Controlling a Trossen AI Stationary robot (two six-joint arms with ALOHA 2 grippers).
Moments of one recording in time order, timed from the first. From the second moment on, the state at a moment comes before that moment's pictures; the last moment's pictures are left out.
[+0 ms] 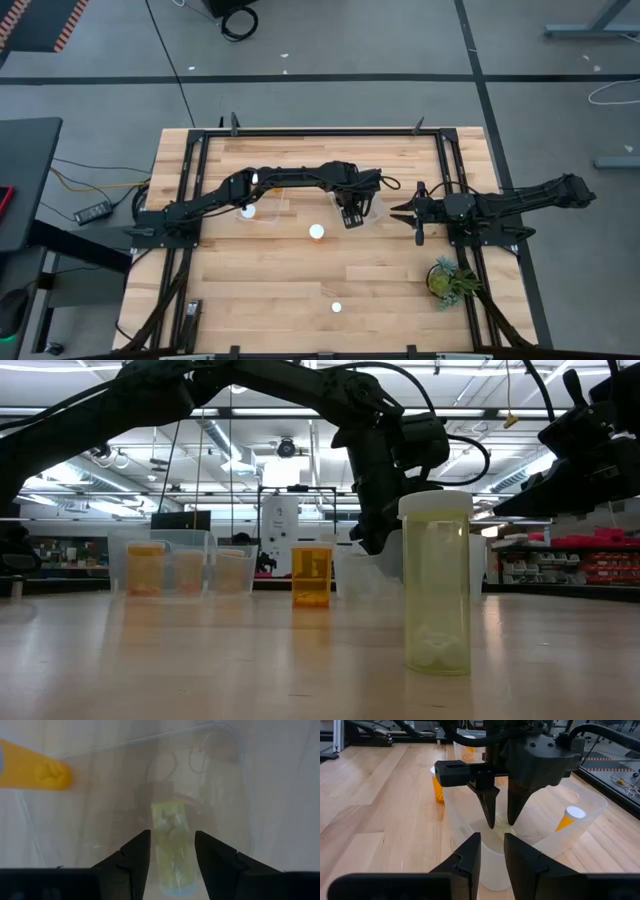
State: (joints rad) left arm 0.13 2.55 2.35 -1.07 0.01 -0.06; right arm 0.12 0.36 0.01 0.05 0.28 0.03
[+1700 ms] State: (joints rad) left arm 0.12 2.33 2.36 -1.13 0.00 0.39; right arm 0.12 0.36 0.01 0.05 0.28 0.03
